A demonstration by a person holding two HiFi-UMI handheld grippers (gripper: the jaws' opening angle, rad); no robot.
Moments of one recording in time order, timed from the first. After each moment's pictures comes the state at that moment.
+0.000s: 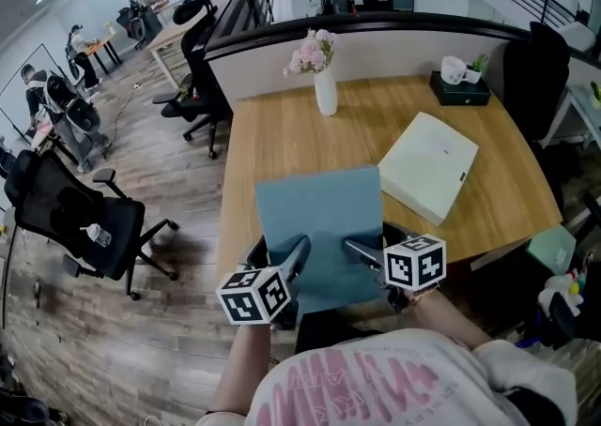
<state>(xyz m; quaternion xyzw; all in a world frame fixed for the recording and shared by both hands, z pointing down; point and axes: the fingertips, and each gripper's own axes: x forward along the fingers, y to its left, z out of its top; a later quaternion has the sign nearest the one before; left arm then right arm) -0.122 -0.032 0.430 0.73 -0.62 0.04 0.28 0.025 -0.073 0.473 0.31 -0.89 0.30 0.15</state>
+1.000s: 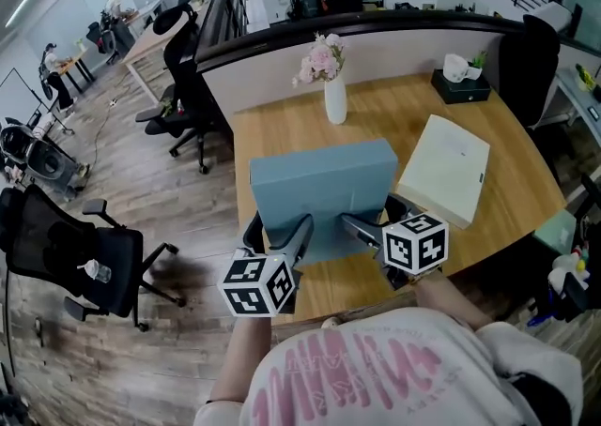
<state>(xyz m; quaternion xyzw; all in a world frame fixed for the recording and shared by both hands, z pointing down) -0.217 -0.128 0.376 0.79 -0.58 0.06 0.18 -0.077 -0.163 0.422 0.38 -0.89 0.23 0.12</state>
